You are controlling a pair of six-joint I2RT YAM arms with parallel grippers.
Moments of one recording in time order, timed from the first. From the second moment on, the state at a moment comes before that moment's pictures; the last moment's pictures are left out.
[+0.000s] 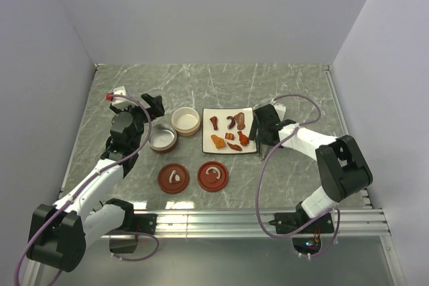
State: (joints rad) left arm -0.28 1.00 0.53 0.47 -0.26 -0.42; right arm 0.43 1.56 0.84 -0.34 0.35 0.63
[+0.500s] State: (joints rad) left arm -0.28 0.99 0.51 0.49 -0.26 -0.42; right arm 0.42 1.62 0.88 -0.30 0.33 0.65
